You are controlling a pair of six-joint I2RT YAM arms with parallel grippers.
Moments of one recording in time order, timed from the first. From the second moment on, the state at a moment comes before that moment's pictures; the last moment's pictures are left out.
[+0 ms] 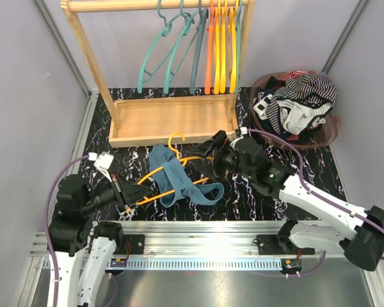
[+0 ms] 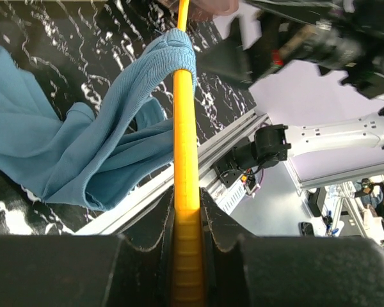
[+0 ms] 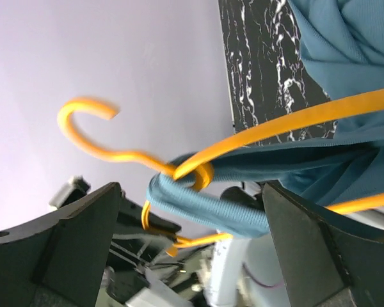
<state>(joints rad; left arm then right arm) -0.10 0.32 0.79 -0.79 0.82 -0.56 0.84 1.08 0.87 -0.10 -0.10 1.47</state>
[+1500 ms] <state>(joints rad) -0.20 0.51 0.74 -0.51 0.79 -0.44 0.84 0.76 1.03 -0.32 0.60 1.01</state>
